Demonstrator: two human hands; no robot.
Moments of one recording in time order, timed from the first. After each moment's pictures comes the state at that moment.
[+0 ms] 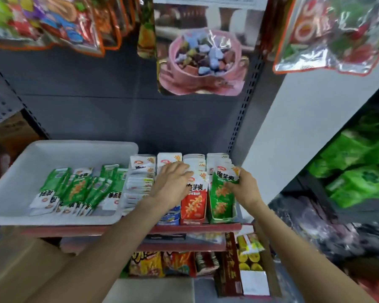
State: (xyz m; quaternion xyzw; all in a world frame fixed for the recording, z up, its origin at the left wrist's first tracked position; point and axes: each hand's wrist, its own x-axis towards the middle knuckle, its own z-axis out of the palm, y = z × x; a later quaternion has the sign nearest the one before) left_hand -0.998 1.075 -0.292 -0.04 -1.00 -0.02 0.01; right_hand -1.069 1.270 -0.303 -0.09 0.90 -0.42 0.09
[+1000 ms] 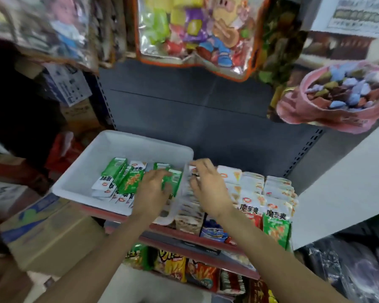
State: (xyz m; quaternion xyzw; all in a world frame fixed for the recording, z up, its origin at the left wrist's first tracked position) left_hand -0.913 0.938 -0.307 0.25 -0.91 -0.26 0.19; right_hand -1.007 1.070 -0.264 -0.43 0.85 -0.32 0.05
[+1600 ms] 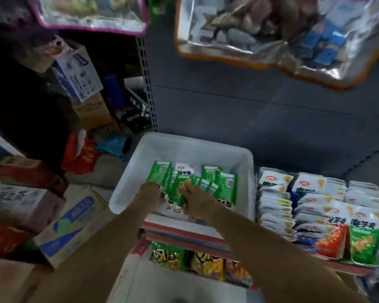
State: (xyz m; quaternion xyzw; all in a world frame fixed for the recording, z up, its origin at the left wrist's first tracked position) left_hand -0.878 0.721 -0.379 0.36 -0.89 -0.21 -0.18; right_hand -0.956 0.866 -0.380 -0.45 0.85 0.00 0.28
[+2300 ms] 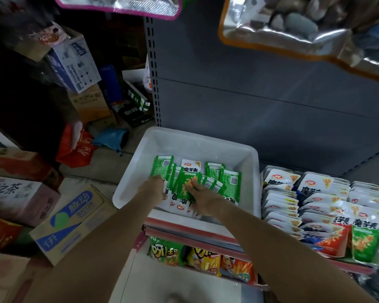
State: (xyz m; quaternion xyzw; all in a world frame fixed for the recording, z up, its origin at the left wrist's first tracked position) left_hand -0.880 0.714 -0.382 0.32 -0.91 -0.17 -0.19; right_hand -0.960 0.871 -0.383 -0.42 0.85 0.02 0.33
